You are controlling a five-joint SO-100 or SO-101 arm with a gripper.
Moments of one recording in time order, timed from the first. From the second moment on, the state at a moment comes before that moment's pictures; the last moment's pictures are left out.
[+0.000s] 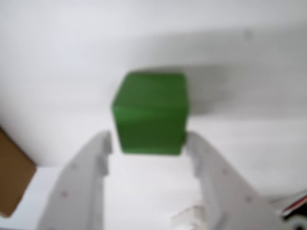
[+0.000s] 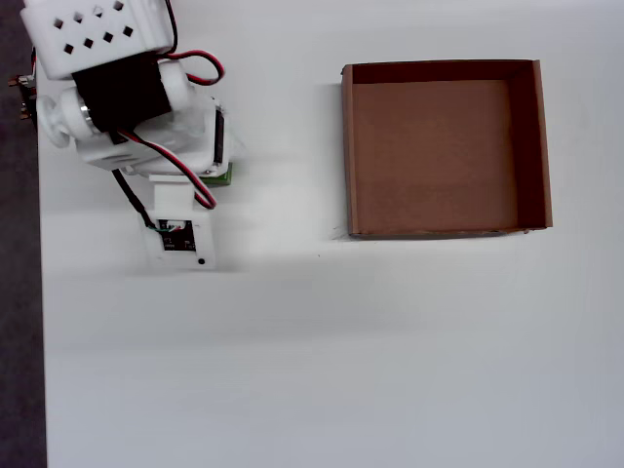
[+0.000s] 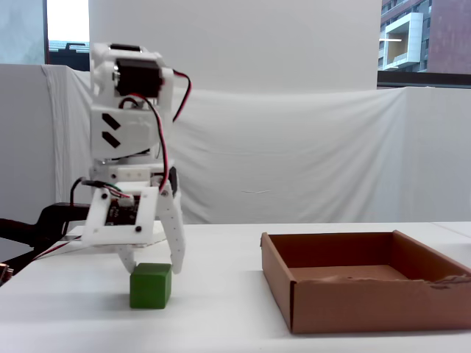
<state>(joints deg) -14.4 88.4 108.0 62.7 -53.7</state>
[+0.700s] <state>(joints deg) -13.2 87.6 108.7 60.0 -53.7</state>
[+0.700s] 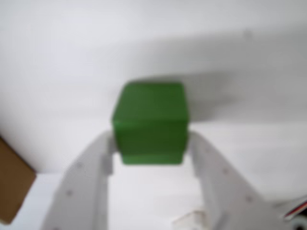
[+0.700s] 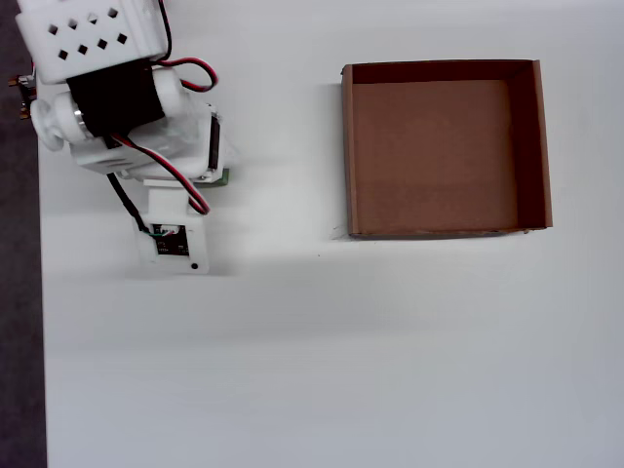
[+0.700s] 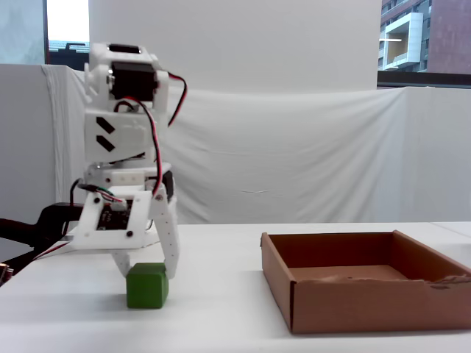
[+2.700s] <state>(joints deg) -27.2 99.4 94.5 73.5 -51.5</state>
